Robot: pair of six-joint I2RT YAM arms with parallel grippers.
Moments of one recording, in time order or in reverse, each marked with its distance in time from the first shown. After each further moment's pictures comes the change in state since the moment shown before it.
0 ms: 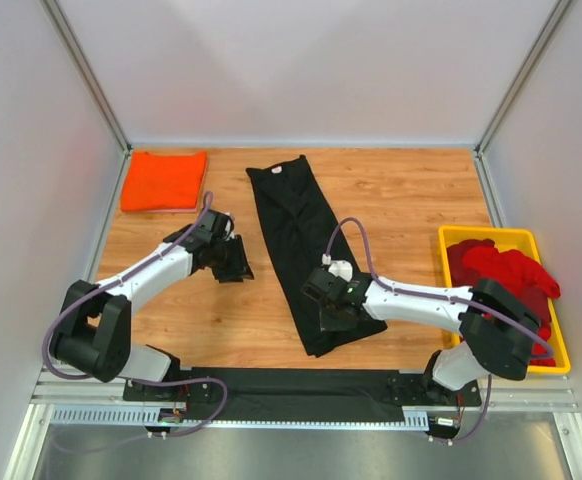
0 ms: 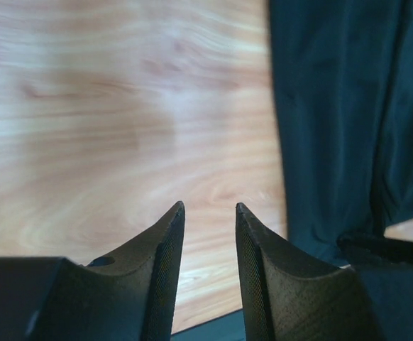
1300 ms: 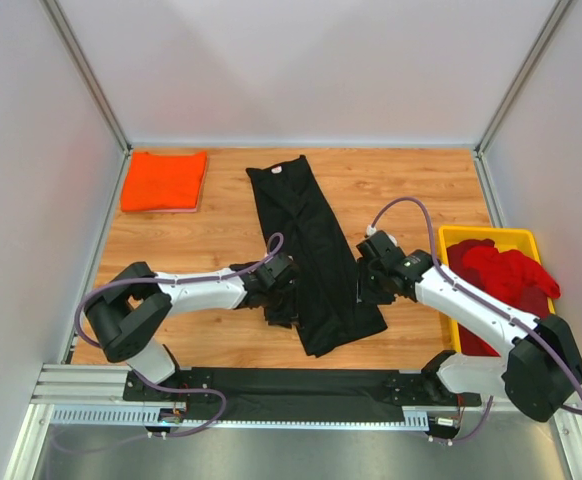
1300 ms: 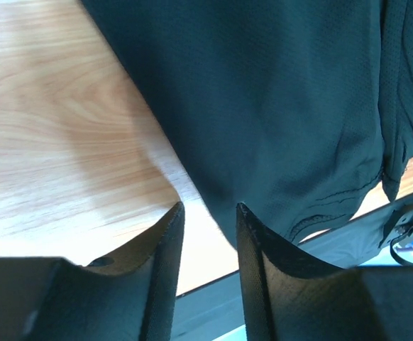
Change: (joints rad) left arm -0.560 0.166 -0.040 0.167 -0.075 -0.364; right arm -0.396 -0.277 -0.017 -0.125 -0.122 -0.325
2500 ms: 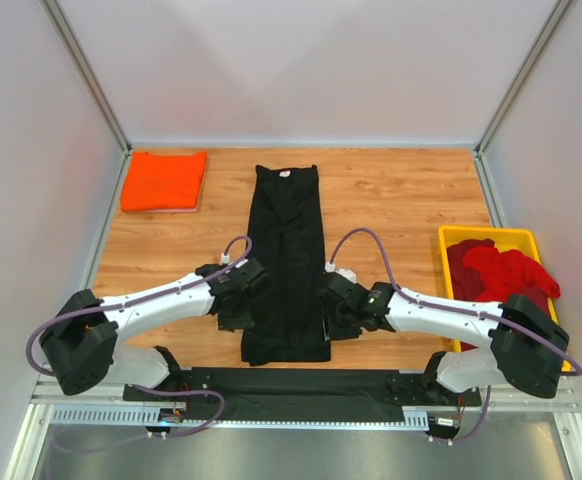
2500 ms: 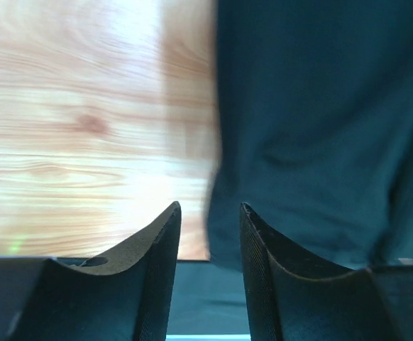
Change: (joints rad) left arm 0.050 -0.250 -0.045 -0.509 -0.322 0.050; right arm 0.383 0.103 -0.109 0.207 -0.045 0.233
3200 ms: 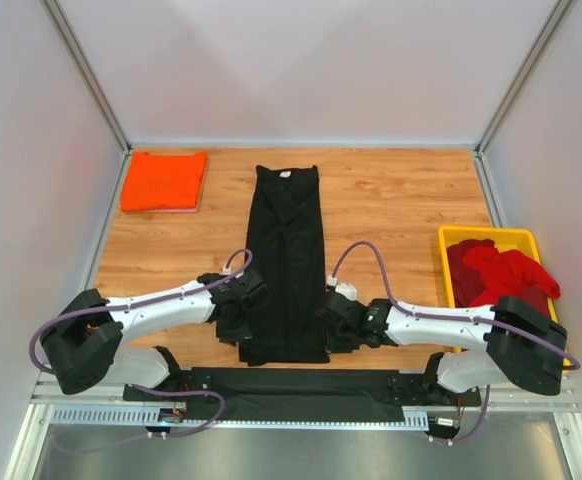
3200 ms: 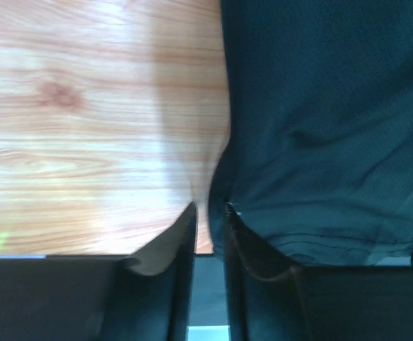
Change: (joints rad) left arm -0.026 -0.008 -0.103 0.066 0.109 0.009; right arm 0.100 0.000 -0.112 0.135 0.025 0.158
